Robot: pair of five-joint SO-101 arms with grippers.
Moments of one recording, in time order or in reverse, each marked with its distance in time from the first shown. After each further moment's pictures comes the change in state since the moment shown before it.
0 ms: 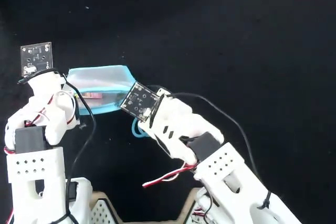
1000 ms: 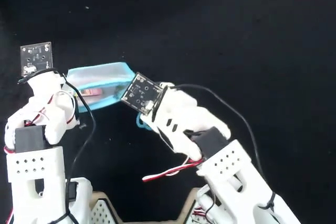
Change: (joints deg) left arm 0.0 0.2 0.0 0.0 0.0; right arm 1.7 0.0 -10.5 8.9 2.5
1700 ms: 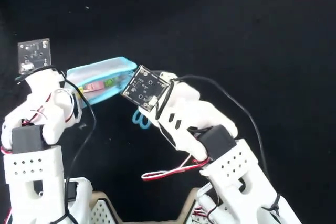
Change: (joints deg) left arm 0.1 0.4 -4.1 1.6 0.1; right arm 0.0 0.0 -8.7 1.3 0.0
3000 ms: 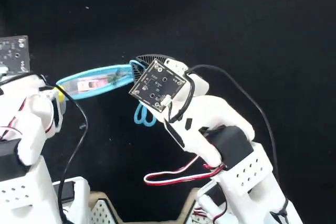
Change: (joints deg) left arm -6.1 -0.1 -22.3 17.5 -9.7; right arm -0.2 0.0 -13.5 4.8 0.0
